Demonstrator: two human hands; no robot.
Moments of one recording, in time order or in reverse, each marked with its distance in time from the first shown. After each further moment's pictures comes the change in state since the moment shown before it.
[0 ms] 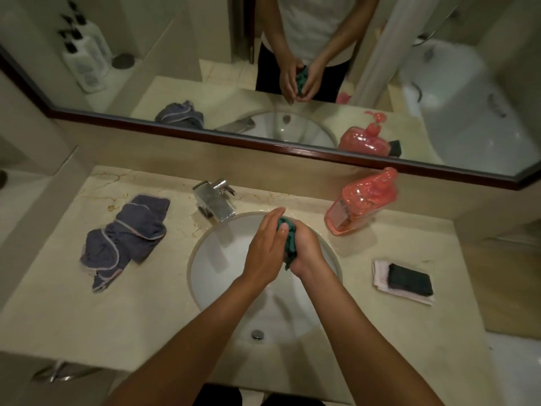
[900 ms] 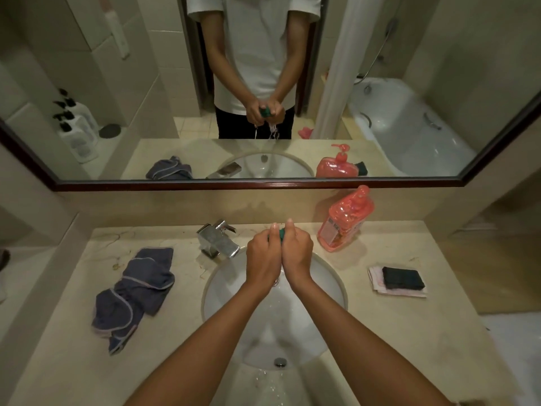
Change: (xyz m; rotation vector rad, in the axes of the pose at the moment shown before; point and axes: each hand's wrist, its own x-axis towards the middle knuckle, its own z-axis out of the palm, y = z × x) left_hand 0.014 0.047 -0.045 0.039 0.103 0.029; right_hand -0.039 0.000 0.048 -0.366 0.370 -0.765
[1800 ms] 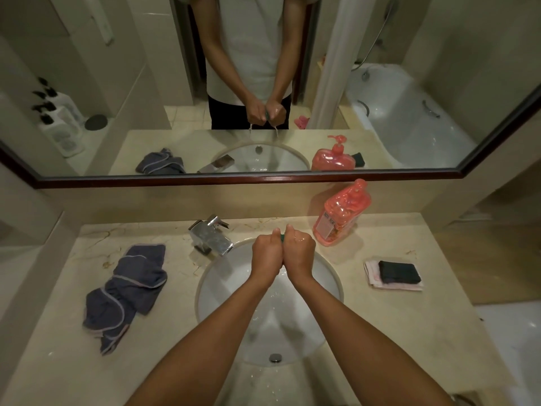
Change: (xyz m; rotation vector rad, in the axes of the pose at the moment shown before) left_hand 0.016 -0.010 0.029 -0.111 -0.132 -0.309; right_hand 0.031 0.041 -0.003 -0.135 0.023 -0.045
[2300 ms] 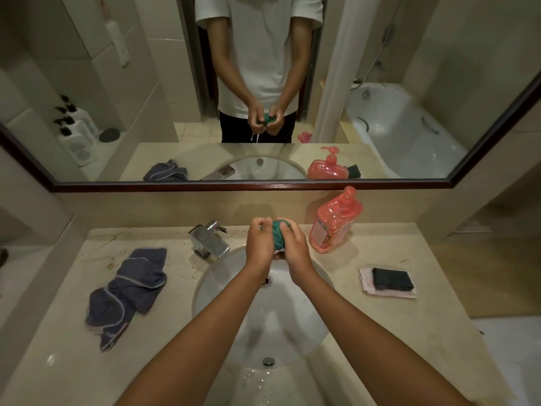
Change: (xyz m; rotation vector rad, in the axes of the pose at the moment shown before) left_hand -0.013 0.031 0.003 -0.149 0.088 -0.046; right_hand -0.007 -0.016 -0.037 0.402 -0.331 0.118
